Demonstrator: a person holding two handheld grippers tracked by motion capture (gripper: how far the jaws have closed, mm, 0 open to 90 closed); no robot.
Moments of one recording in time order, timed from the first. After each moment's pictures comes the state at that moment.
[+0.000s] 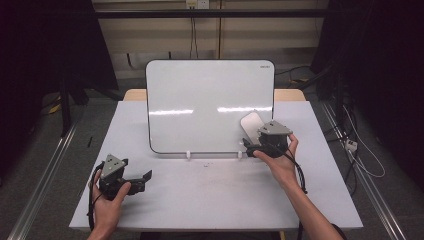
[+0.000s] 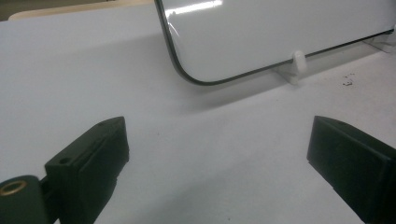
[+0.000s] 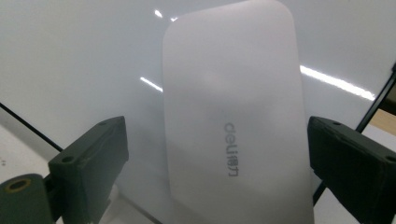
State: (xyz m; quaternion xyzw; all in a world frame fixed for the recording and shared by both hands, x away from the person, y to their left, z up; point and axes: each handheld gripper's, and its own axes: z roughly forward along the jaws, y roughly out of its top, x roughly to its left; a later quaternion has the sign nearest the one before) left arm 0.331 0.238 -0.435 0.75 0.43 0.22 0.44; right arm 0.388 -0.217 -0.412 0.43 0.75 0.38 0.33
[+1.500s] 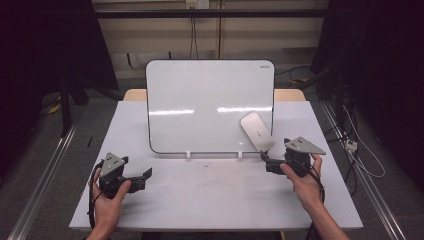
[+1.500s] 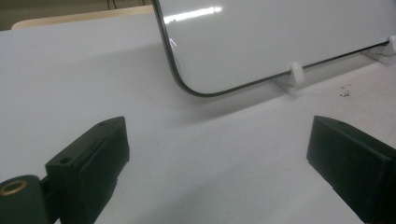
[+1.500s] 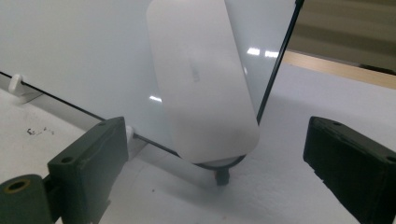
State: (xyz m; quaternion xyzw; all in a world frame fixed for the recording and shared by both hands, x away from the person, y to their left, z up) left arm 0.333 0.237 -0.430 0.75 0.43 0.23 0.45; right arm 0.329 -0.262 -0.417 0.47 0.70 0.44 0.31
